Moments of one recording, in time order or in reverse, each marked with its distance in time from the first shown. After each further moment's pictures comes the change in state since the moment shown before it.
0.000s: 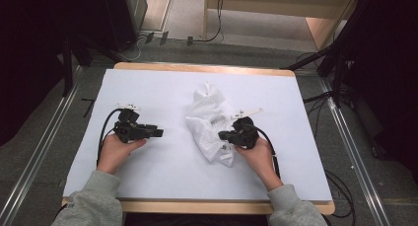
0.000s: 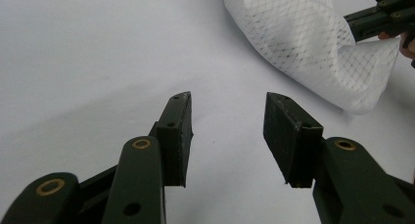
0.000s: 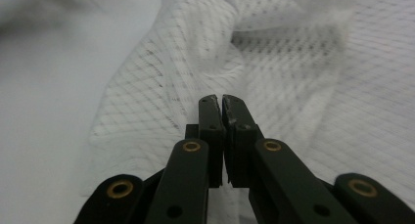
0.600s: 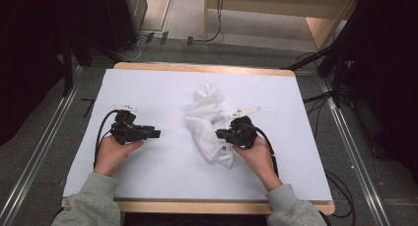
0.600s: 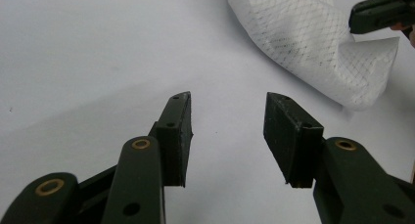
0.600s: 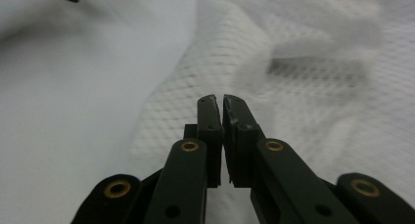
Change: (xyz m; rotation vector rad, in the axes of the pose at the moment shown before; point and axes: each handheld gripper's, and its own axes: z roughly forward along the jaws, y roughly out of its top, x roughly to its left) left arm 0.000 -0.006 -0.007 -0.012 0.012 -0.011; right arm 0.007 0.008 -0.009 -0.028 -0.021 -0.048
